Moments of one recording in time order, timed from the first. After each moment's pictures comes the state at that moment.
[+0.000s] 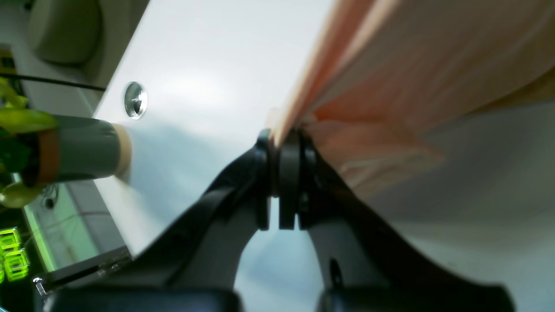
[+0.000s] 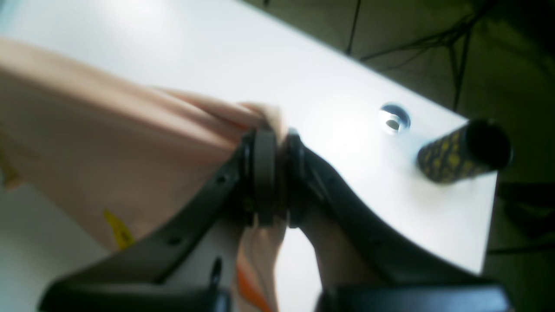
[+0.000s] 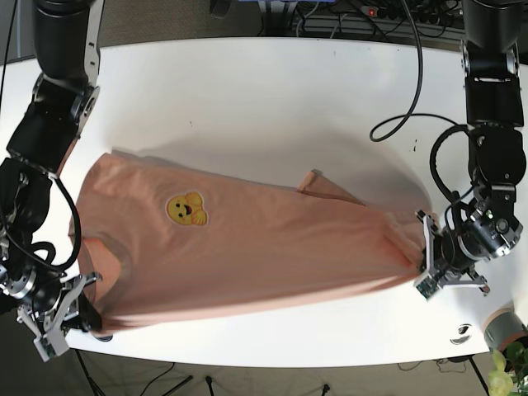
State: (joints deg) left arm -26.6 -26.1 4.4 90.8 -9.1 -39.8 54.9; right arm 40.2 26.4 16.7 84.7 35.4 40.2 -70.3
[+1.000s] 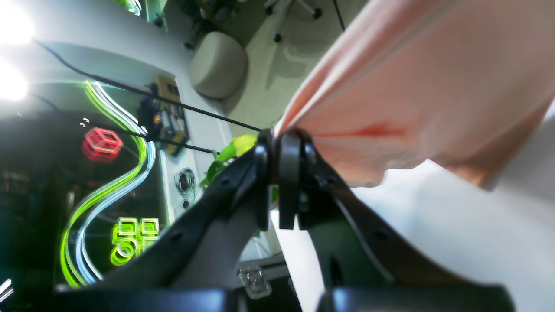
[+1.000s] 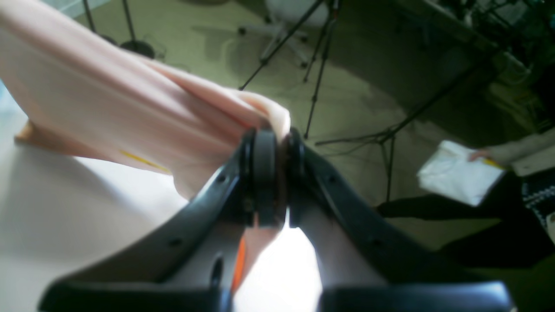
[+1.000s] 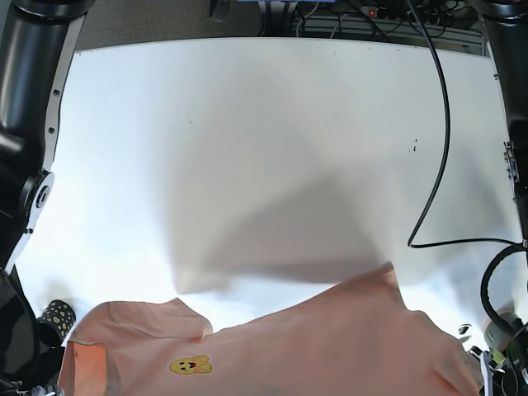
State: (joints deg) left arm -61.7 -30.0 11.9 78.5 -10.0 -40.7 57.8; right arm 70.4 30.1 4.7 69.5 36.5 40.3 -69.5
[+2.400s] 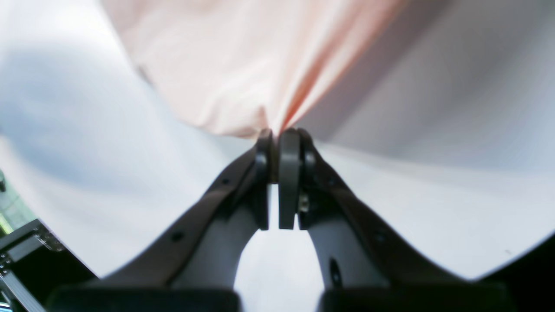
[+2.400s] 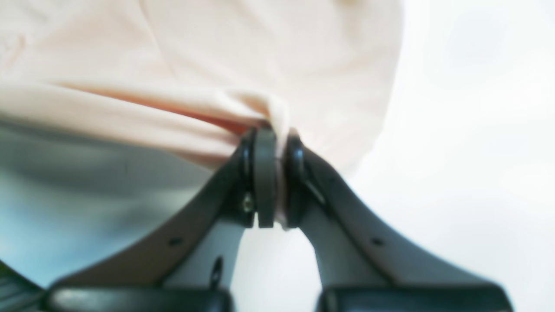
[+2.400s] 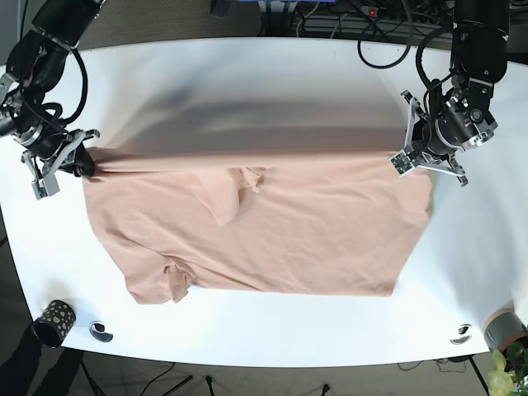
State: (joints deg) left arm 8.2 -26.6 1.8 112.4 -9.0 -40.3 65.1; right arm -4.8 22.4 37.9 98.4 41.6 40.1 -70.3
